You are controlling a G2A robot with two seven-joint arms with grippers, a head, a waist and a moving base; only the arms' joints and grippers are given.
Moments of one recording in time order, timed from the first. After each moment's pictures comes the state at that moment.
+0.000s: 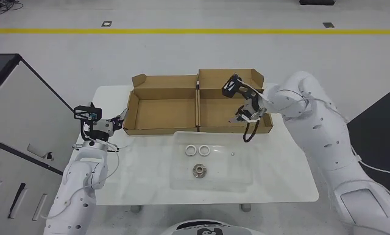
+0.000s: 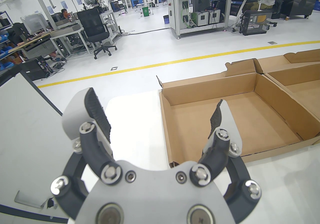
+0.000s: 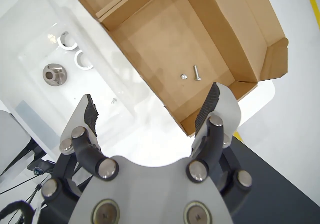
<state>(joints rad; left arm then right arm) 1.73 -1.15 -1.60 -1.80 1.33 0.00 0.00 -0.93 -1.07 1.07 -1.74 -0.73 -0.34 1.48</state>
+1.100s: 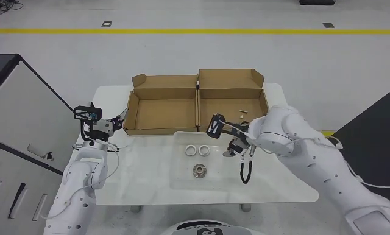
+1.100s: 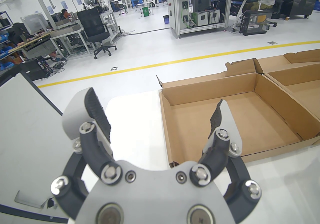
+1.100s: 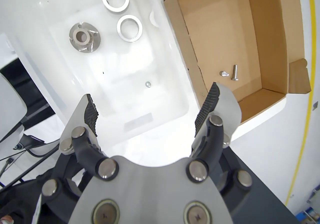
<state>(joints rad) 1.73 -1.15 -1.60 -1.80 1.33 0.00 0.00 -1.02 -0.97 0.85 -2.01 -0.80 -0.29 1.53</state>
